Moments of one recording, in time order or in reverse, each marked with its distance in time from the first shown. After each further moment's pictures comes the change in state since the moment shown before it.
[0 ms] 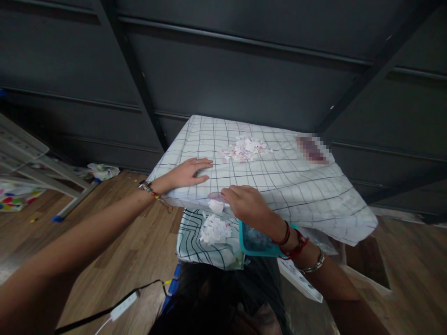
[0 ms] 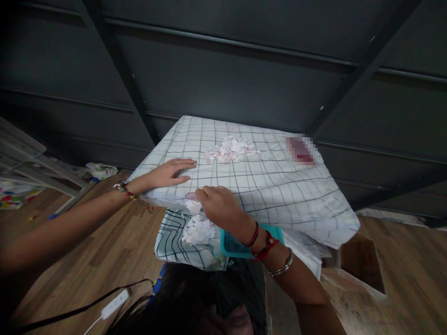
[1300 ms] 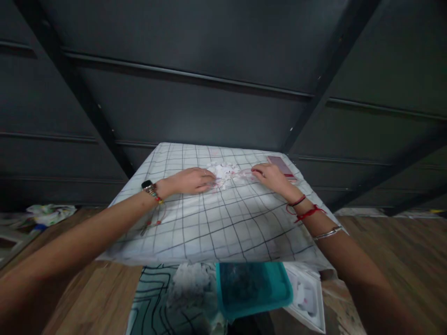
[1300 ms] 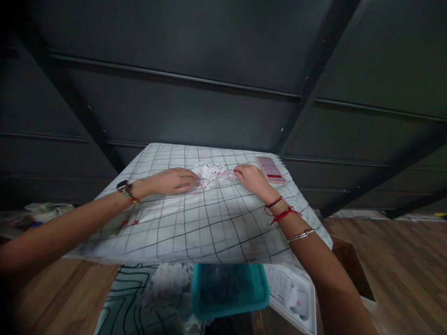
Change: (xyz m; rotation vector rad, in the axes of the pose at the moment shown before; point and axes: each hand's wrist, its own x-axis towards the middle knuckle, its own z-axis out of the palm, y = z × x) left_hand 0.145 0.000 -0.017 0.060 -0.122 0.367; right_hand -0.010 0.226 -0.019 -0.039 0.096 0.366
